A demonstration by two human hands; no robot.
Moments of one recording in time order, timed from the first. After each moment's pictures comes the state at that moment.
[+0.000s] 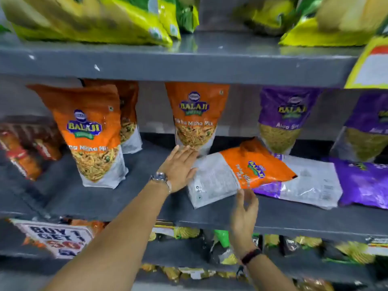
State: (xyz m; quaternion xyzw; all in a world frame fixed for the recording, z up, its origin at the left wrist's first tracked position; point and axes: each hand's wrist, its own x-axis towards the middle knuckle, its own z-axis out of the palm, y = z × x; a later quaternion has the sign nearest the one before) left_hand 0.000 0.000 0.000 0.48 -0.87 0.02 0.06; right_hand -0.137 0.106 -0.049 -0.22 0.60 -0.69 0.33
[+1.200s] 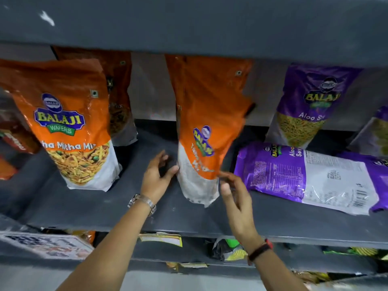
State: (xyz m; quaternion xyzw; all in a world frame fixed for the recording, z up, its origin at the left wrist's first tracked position) left_hand 0.048 -0.031 -0.068 0.57 -0.58 -0.37 0.45; right_hand -0.128 0.051 -0.072 -0.54 0.50 -0.60 0.32
